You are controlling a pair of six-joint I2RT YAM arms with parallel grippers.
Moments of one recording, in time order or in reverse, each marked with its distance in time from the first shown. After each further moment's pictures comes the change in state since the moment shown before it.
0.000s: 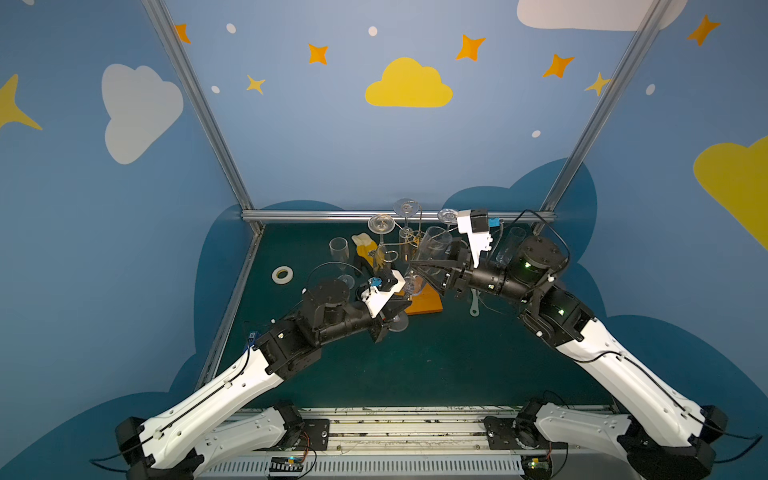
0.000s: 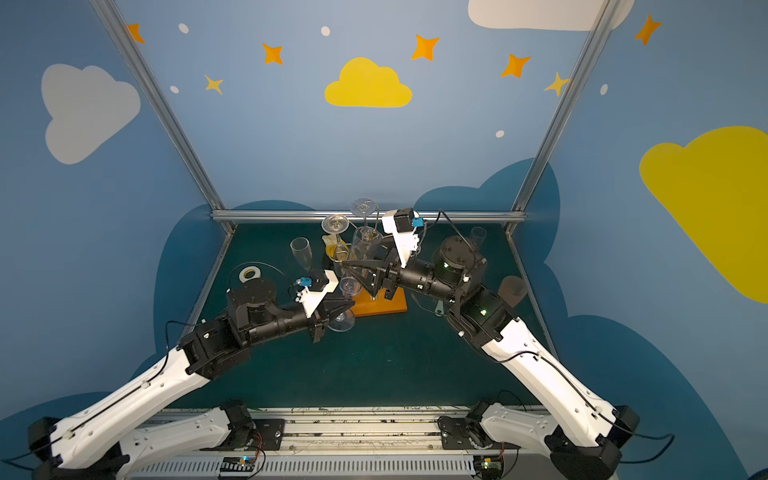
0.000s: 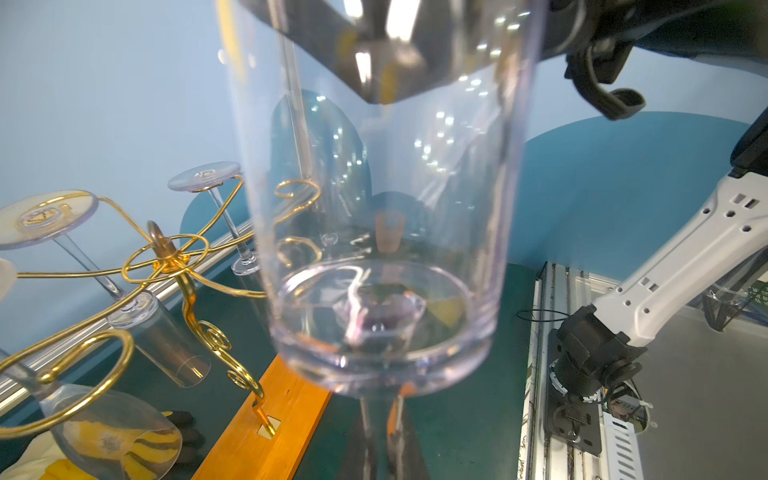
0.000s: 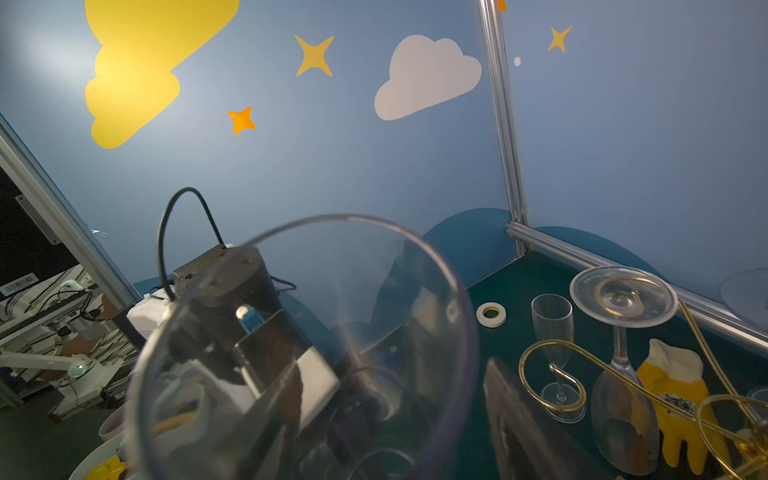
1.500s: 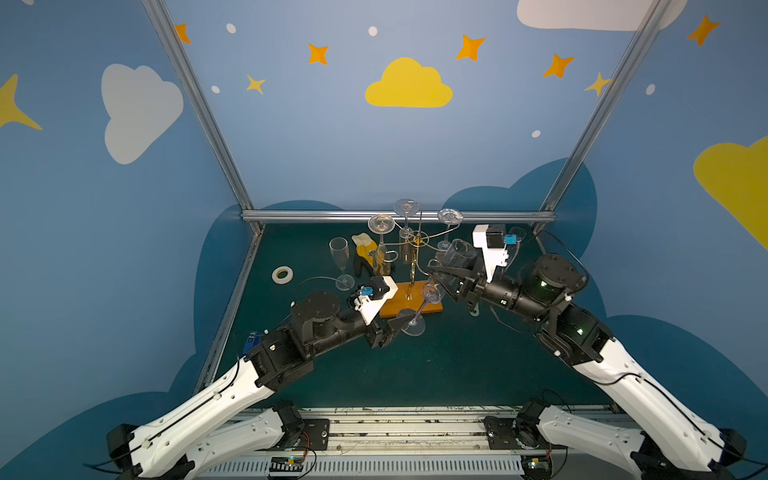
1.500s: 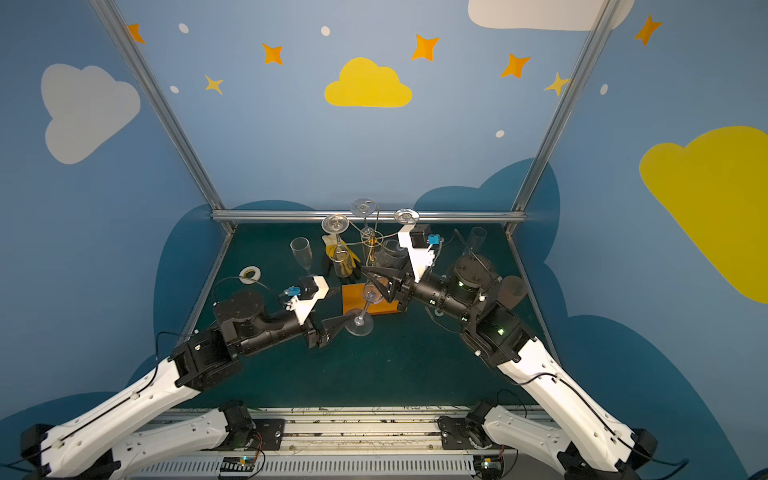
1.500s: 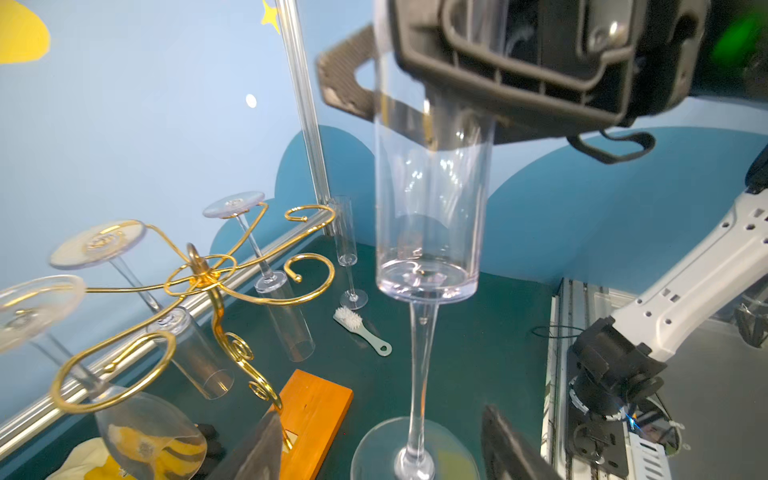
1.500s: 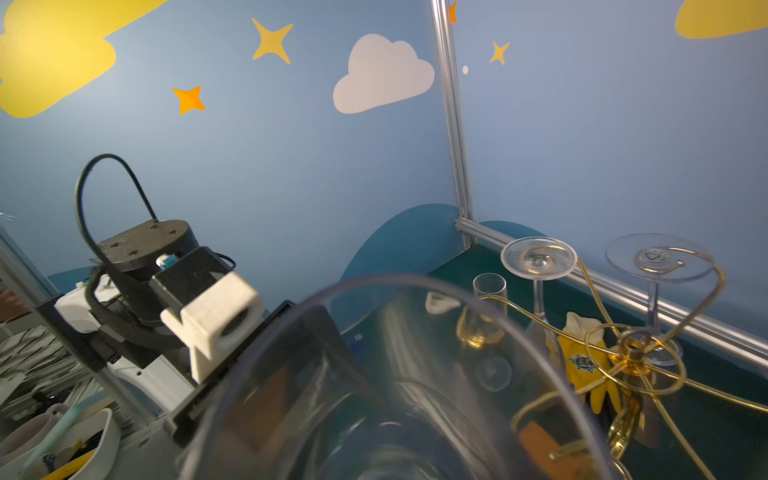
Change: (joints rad) left arm -0.039 -0.139 -0.092 0.080 -0.118 -0.005; right arm 0.000 -0.174 -0.109 -0.106 0.164 -0.119
